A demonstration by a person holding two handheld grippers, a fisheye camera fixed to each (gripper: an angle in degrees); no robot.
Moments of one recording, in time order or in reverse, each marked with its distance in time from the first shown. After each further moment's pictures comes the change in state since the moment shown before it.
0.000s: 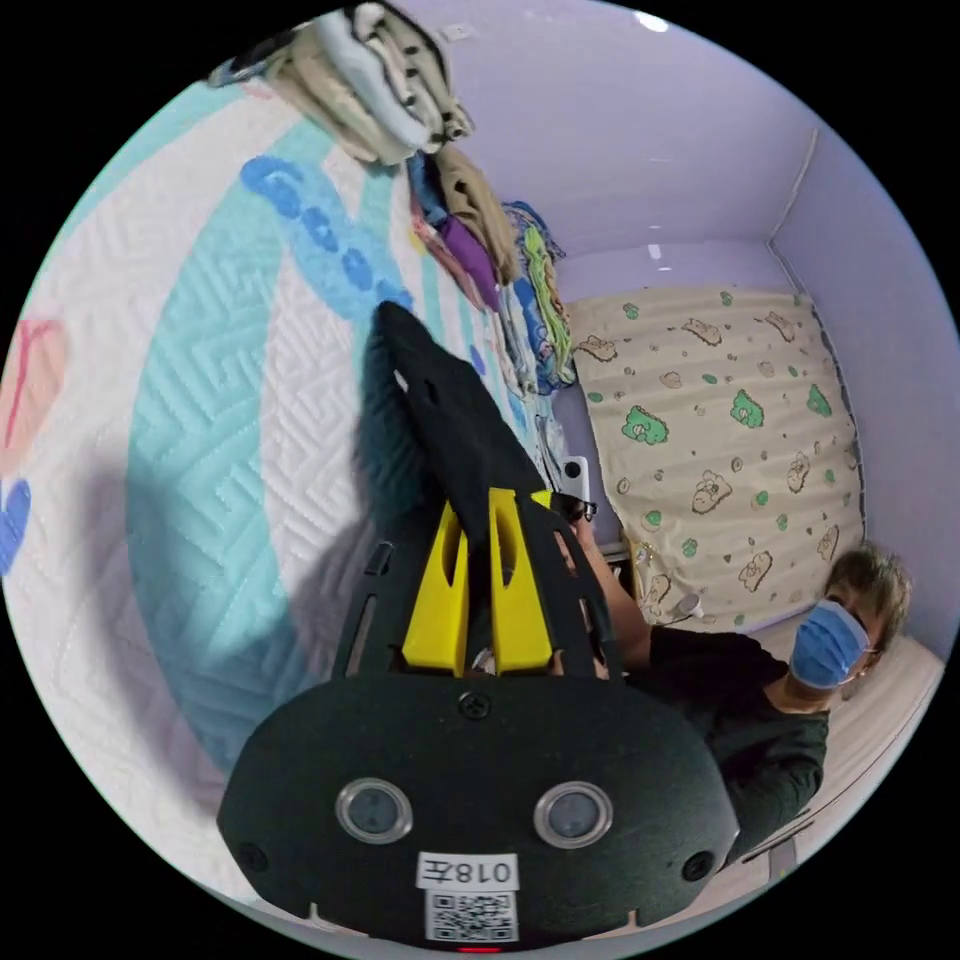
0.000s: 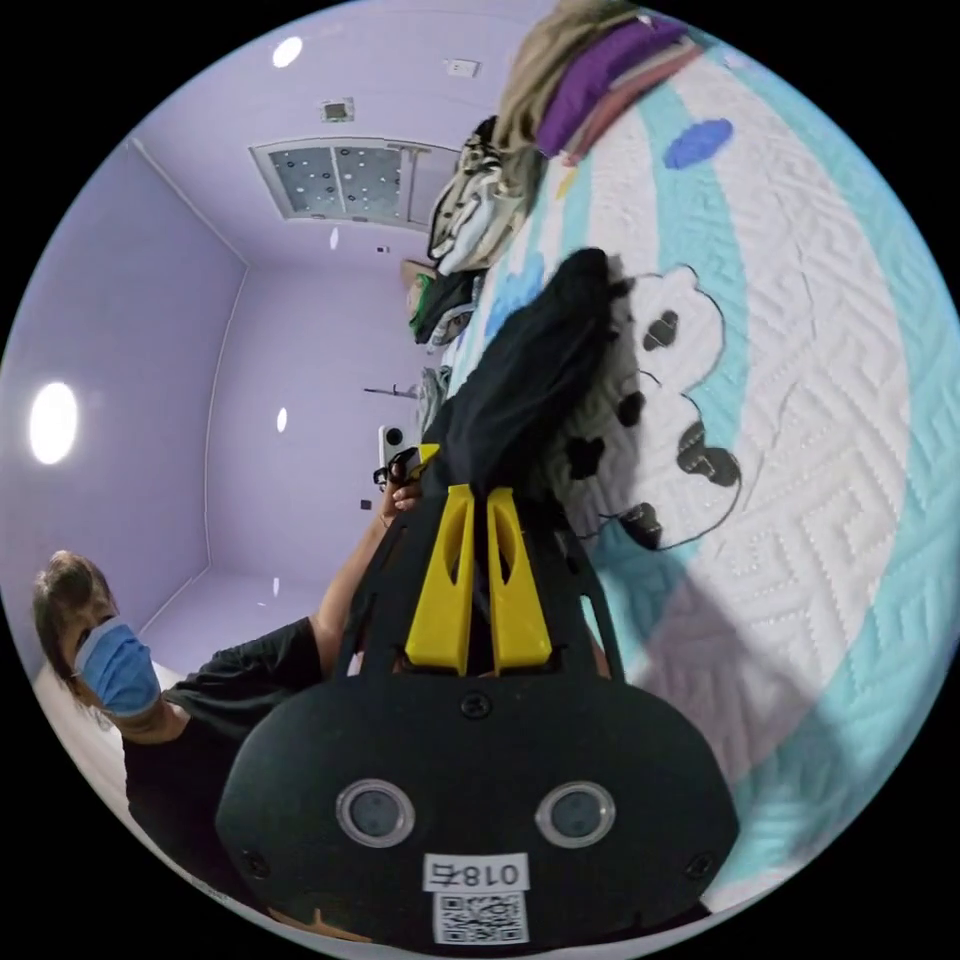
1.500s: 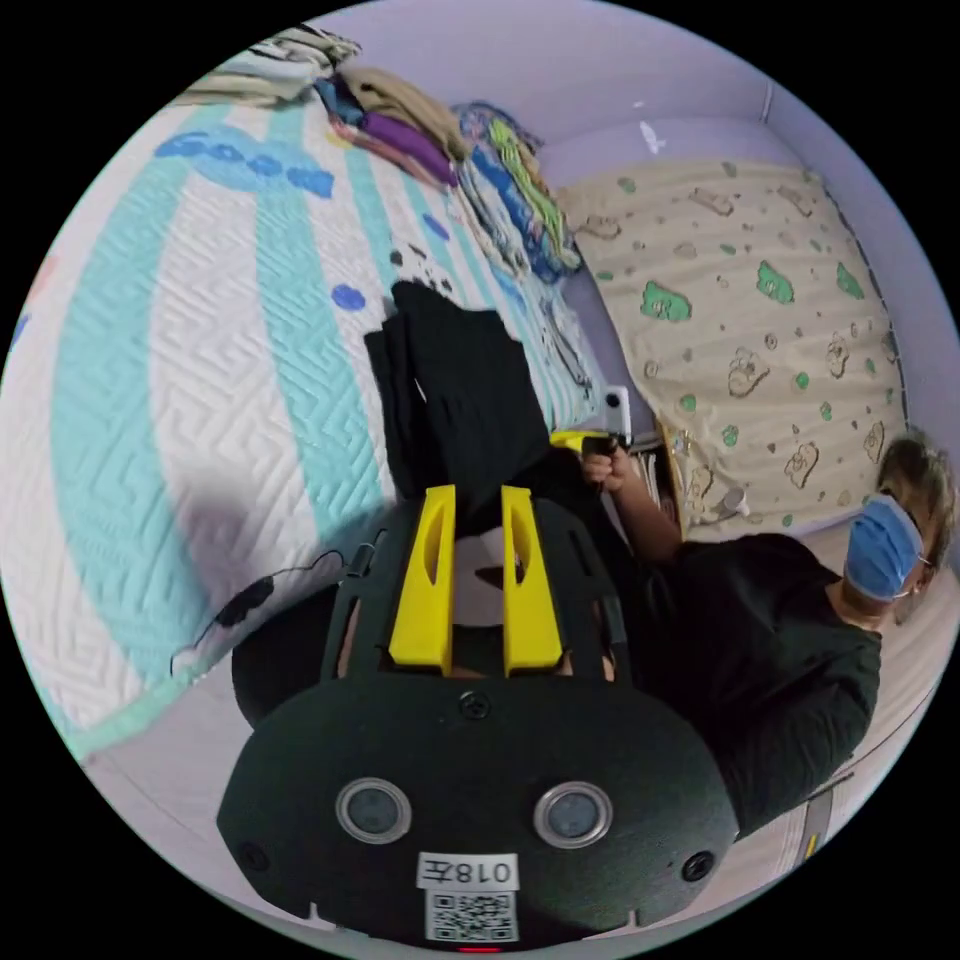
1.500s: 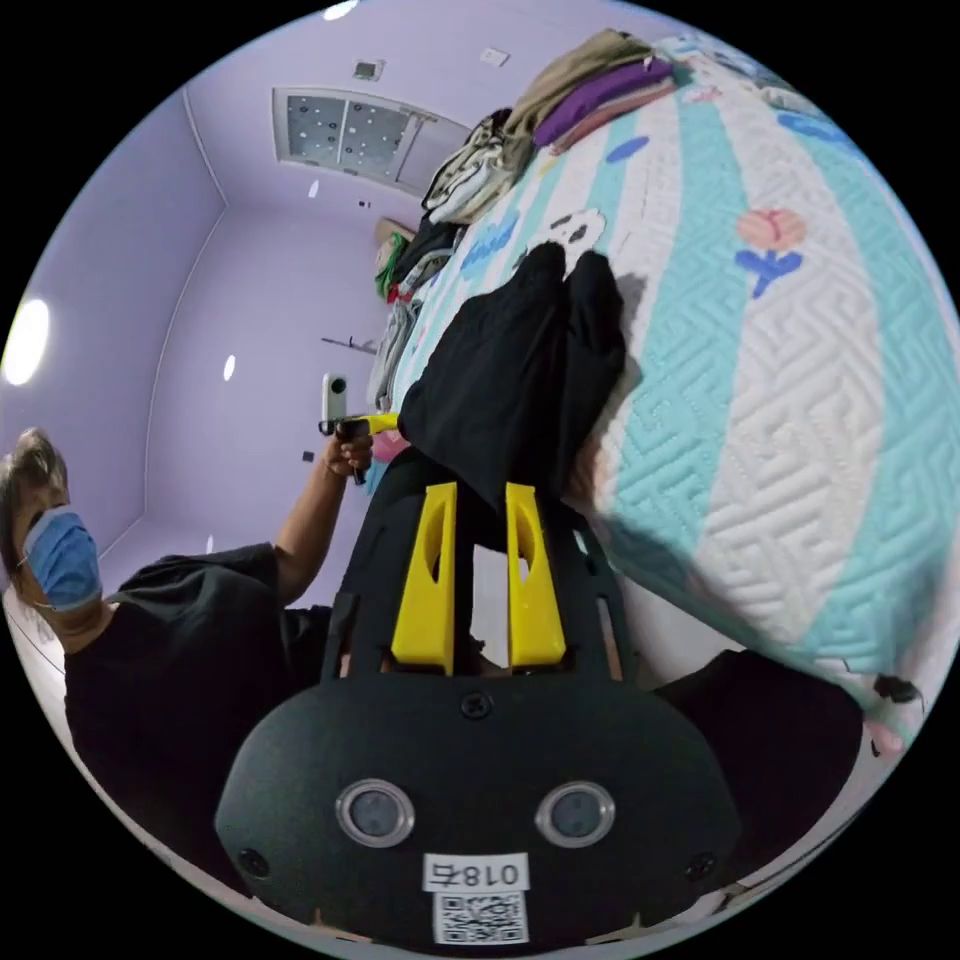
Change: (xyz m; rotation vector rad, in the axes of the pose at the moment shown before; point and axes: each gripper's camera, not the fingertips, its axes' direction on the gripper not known) left arm 0.165 0.108 -0.009 -0.222 -0.123 0.116; right arm -0.036 0.180 -0.087 -0.048 0.211 -0.061
